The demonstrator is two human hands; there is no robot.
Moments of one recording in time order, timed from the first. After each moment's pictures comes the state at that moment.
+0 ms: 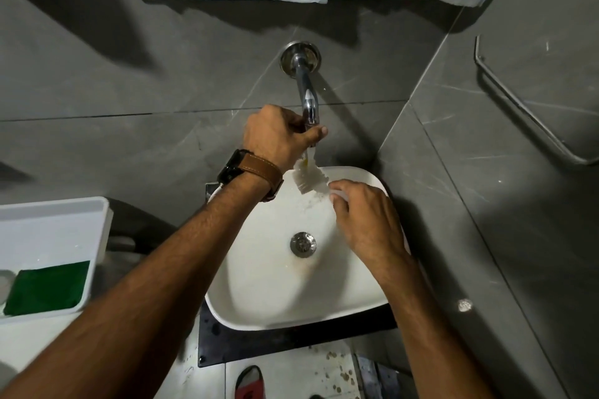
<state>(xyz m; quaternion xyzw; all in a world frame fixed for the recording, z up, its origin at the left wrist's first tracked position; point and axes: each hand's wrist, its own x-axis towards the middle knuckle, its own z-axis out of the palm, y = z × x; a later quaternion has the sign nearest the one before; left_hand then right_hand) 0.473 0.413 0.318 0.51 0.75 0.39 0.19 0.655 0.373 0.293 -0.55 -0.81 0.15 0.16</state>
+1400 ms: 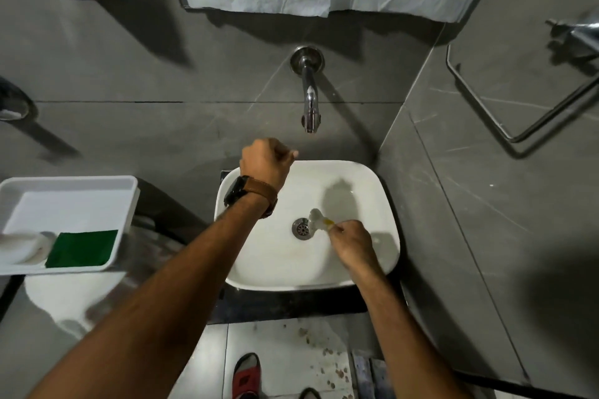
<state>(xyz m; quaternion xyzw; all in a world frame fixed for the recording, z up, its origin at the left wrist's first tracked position) 0.490 0.341 0.288 0.42 0.82 0.36 0.14 0.691 0.322 0.223 -0.65 -0.63 0.41 0.10</state>
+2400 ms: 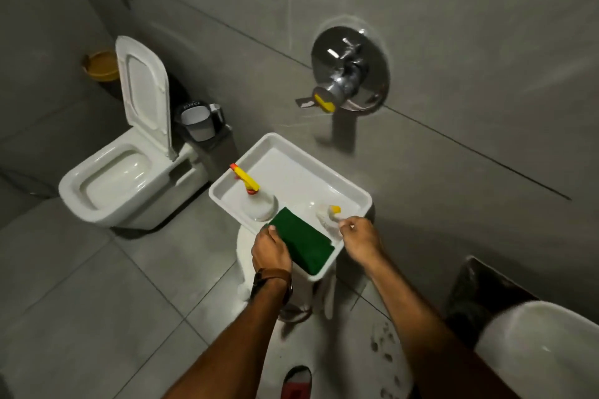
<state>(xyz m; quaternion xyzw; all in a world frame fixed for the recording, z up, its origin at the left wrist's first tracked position) 0.091 0.039 0.066 -0.15 0.90 0.42 0.06 0.142 0.210 0.104 -0.36 -0.83 0.43 -0.06</state>
